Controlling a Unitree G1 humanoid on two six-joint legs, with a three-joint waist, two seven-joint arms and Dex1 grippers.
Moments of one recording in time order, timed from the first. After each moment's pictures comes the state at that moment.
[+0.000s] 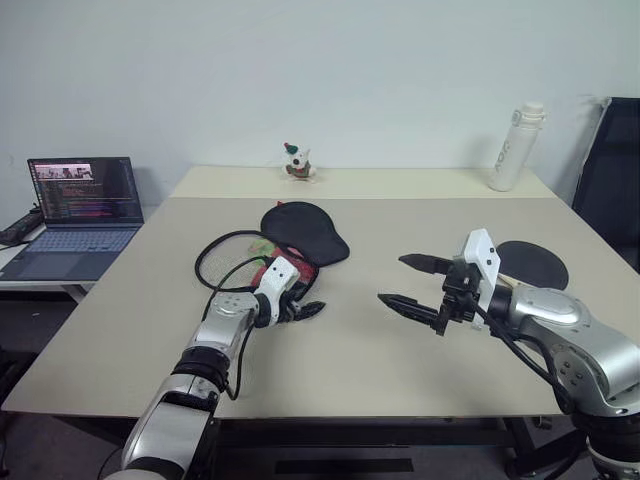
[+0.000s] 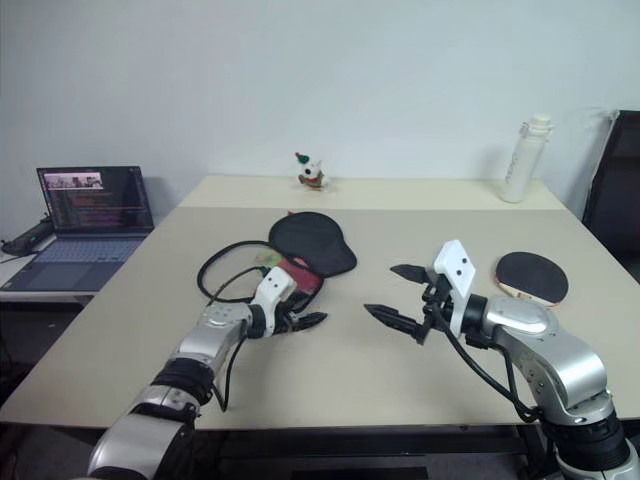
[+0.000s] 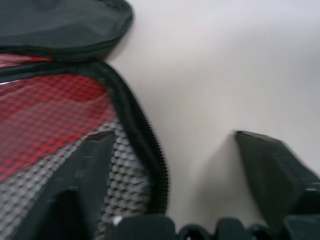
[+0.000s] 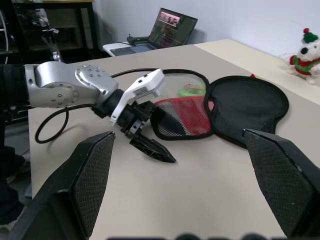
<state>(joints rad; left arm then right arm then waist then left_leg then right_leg) -0.79 0.40 -0.10 0.79 -0.06 0.12 -0.84 -0.46 -0.60 -0.01 -0.46 0.57 0.71 0.72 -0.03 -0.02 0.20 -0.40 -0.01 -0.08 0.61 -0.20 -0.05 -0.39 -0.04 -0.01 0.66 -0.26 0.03</state>
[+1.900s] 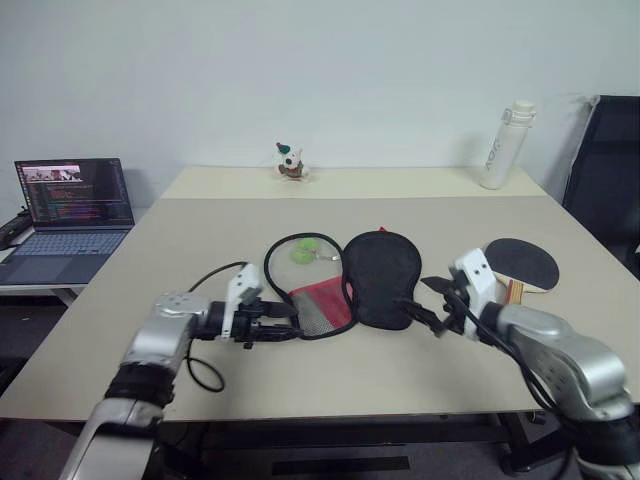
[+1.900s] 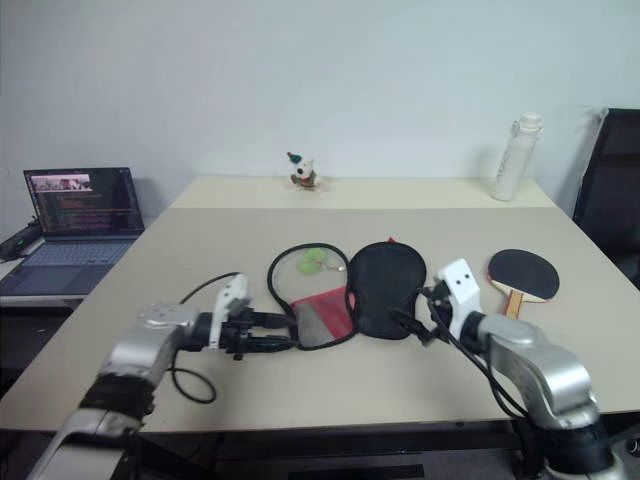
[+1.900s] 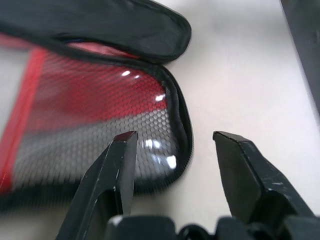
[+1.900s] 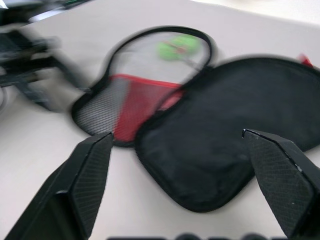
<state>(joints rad) -0.60 0.63 -0.02 0.38 -0.28 0.34 -1.37 -0.46 -0.50 -0.02 -0.28 0.50 0.90 0.45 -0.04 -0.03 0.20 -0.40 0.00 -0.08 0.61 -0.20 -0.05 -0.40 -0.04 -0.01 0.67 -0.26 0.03</state>
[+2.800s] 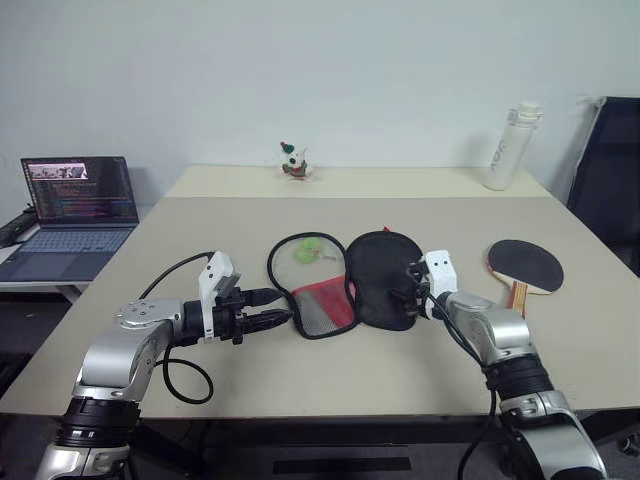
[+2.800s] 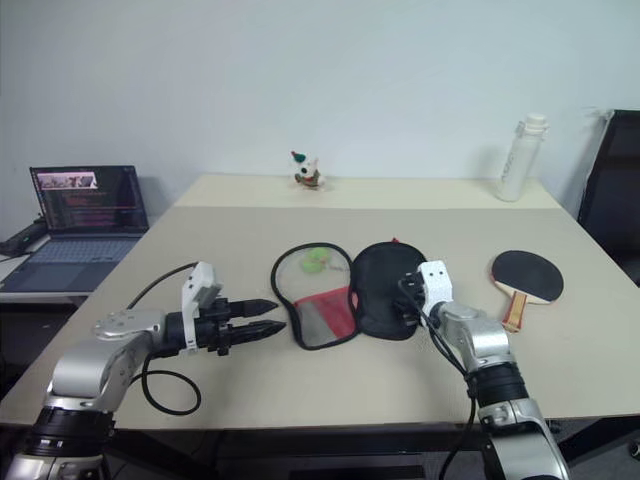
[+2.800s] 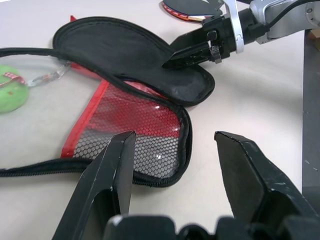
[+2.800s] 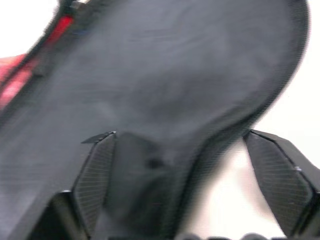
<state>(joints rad) -0.43 0.70 0.10 -0.01 -0.43 0.56 -1.14 -0.71 -0.24 0.00 0.32 0.26 0.77 0.30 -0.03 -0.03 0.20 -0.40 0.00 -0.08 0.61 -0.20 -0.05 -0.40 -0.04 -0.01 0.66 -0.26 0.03</state>
